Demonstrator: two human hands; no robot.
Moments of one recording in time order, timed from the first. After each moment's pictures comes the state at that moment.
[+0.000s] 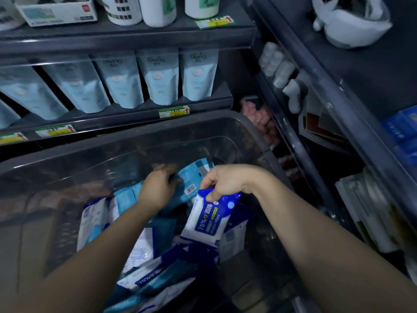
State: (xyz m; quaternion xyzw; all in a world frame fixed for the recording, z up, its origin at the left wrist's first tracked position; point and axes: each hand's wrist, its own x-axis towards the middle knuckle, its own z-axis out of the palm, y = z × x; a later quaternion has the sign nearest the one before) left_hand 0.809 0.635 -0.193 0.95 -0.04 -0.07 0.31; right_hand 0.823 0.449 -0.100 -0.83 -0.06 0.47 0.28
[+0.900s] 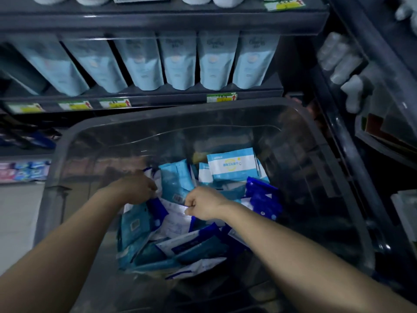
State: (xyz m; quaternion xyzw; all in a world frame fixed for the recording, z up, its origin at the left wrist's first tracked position) left_hand 0.759 0.768 -0.172 0.92 -0.03 -0.38 0.01; right_hand 0.757 0.565 -0.176 -0.86 -0.20 0.42 0.21
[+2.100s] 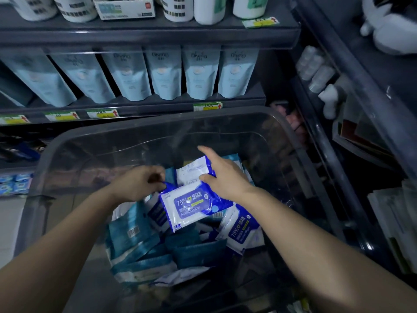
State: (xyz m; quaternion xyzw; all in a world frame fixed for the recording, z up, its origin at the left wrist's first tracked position) left_hand 0.773 0.747 -0.162 0.90 -0.07 -0.24 0.35; right_hand 0.788 0.506 -0.117 -0.92 -0.14 0.22 0.30
